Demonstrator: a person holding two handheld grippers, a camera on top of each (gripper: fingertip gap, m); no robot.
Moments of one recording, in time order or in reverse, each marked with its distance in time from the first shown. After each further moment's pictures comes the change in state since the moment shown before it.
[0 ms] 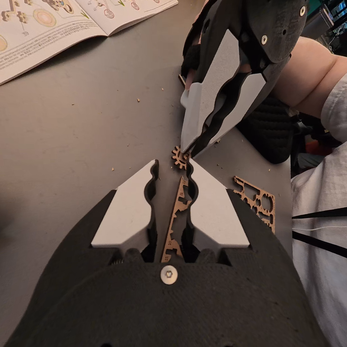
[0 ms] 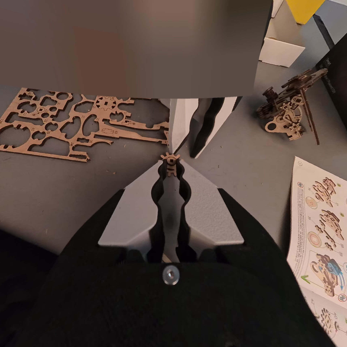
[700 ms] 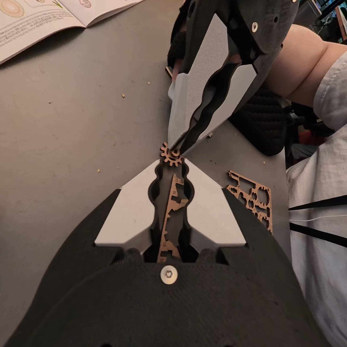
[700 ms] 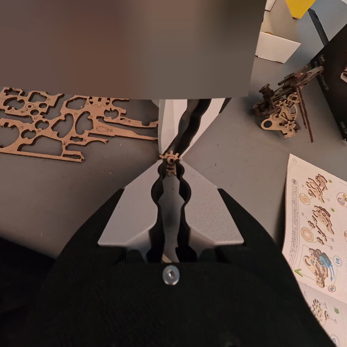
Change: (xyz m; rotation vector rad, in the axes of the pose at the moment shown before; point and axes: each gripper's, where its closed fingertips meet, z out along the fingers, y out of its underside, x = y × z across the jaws) left arm 0.010 0.006 0.005 -0.018 0.048 0.033; right arm 0.003 0.002 0.001 -0.035 0.037 -0.012
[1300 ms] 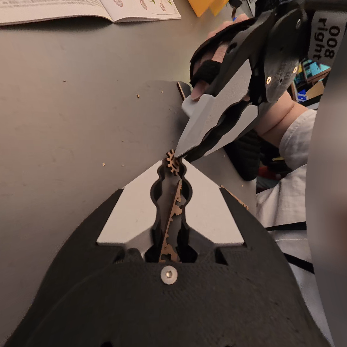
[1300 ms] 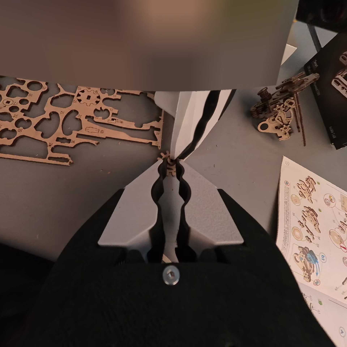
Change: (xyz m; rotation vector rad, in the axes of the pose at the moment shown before) left arm -0.005 -0.008 0.002 0.086 0.080 -0.249; right arm 0.000 0.000 0.001 -0.030 0.037 -0.049
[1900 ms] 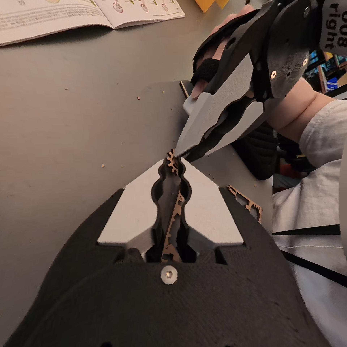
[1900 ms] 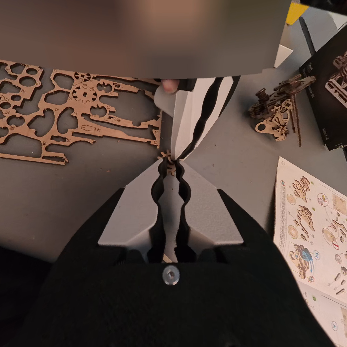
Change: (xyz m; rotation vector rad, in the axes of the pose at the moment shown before) left arm -0.001 0.000 0.001 0.000 -0.085 0.072; right arm 0.000 0.001 0.000 -0.005 0.026 -0.026
